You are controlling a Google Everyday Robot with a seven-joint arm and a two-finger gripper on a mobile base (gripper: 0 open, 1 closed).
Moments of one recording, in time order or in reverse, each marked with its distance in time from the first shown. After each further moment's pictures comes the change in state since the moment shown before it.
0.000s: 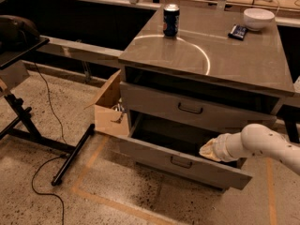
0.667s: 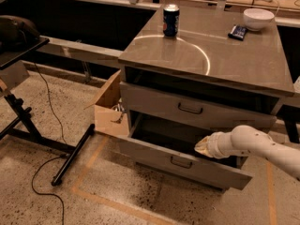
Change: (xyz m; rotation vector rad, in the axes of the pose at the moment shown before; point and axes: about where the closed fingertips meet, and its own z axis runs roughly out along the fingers) arm 0.004 -0.025 0.040 0.065 0.003 0.028
